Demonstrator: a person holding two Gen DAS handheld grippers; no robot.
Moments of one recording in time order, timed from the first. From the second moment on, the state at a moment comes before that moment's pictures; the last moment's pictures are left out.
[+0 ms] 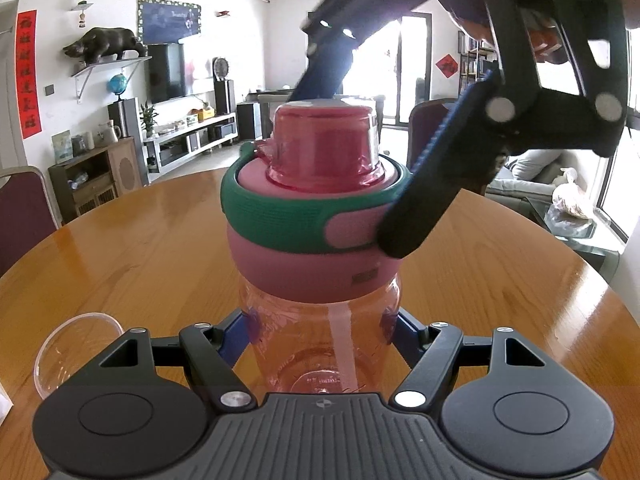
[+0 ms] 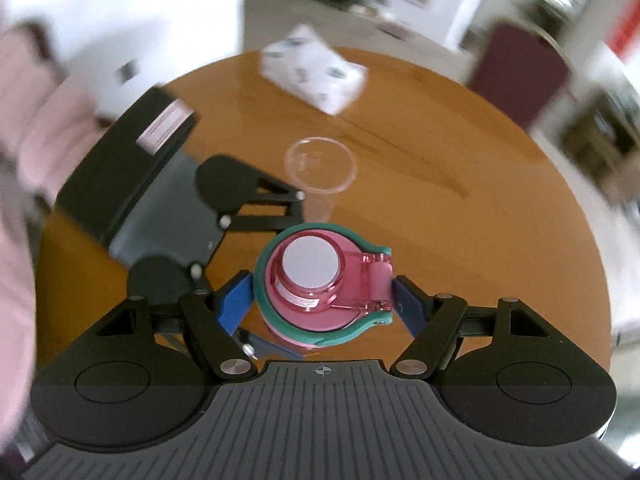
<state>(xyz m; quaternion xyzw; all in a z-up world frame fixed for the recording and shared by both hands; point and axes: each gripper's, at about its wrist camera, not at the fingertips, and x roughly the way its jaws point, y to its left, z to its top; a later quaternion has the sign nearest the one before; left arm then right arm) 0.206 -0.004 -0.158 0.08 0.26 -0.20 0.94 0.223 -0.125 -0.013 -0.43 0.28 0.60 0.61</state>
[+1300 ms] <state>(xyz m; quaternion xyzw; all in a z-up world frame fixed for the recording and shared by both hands) 0.210 0.002 -0.152 0.08 0.26 -0.21 0.94 0.213 -0.121 -0.021 -0.27 0.41 0.43 0.76</state>
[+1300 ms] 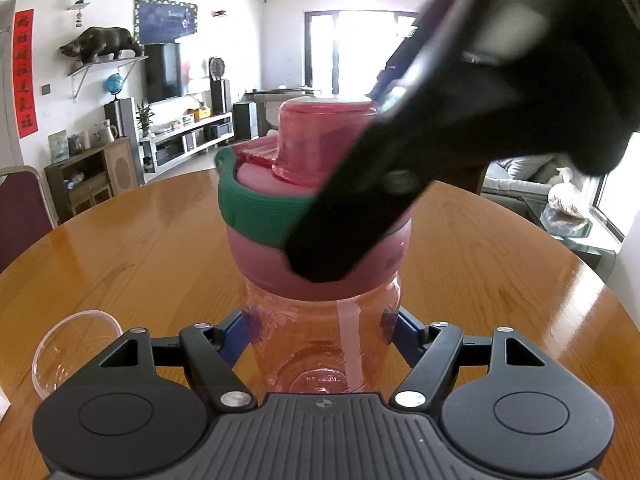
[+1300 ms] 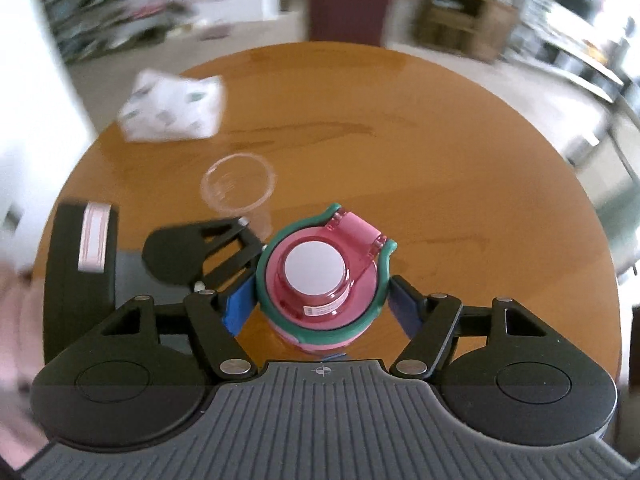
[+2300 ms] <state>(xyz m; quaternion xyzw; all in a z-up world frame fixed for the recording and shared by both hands) 0.207 0.008 -0.143 0.07 0.27 -0.21 0.94 0.206 -0.110 -0.015 -0.13 0.48 0.25 0.83</state>
